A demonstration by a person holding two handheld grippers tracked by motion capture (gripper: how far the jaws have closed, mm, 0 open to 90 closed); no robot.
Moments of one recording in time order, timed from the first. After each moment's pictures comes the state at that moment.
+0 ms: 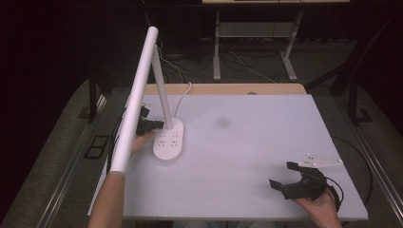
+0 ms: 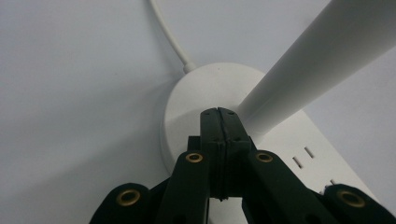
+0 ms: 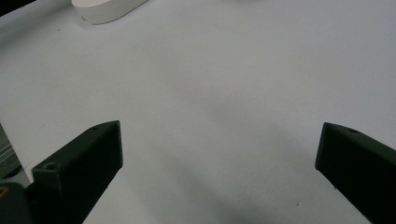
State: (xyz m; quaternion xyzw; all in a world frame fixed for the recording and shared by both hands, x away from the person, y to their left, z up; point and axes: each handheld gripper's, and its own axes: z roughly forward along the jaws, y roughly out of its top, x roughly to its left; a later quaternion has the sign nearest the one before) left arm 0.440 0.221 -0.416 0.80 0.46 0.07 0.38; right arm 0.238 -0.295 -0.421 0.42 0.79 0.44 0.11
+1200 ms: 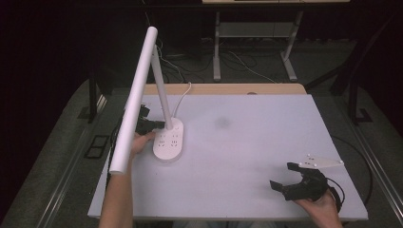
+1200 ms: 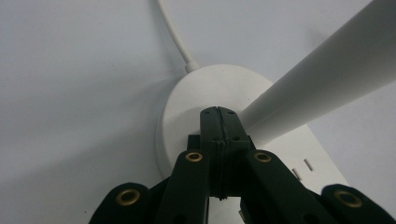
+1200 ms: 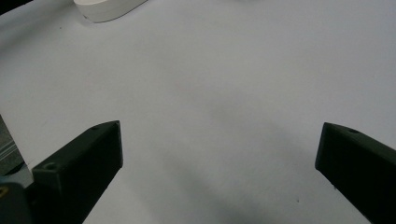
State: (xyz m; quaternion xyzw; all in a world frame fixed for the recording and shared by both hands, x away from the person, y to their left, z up) left arm 0.444 0.219 -0.421 0.76 0.51 0.05 0.40; right arm 0.235 -0.296 -0.420 0.42 0.79 0.44 0.11
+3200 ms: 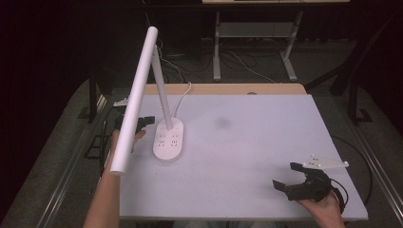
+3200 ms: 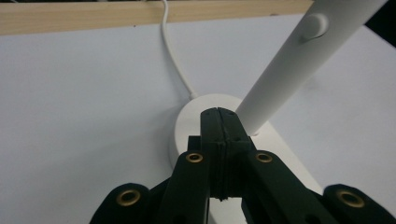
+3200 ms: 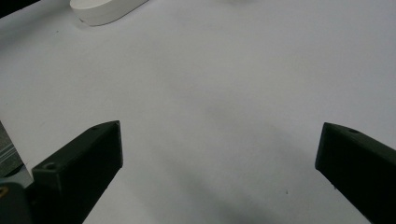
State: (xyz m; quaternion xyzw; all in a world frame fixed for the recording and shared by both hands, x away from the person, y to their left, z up) left arm 0.408 0.244 -0.385 0.73 0.49 0.12 0.46; right arm 0.233 -0.302 -0.419 0.42 0.78 0.44 0.11
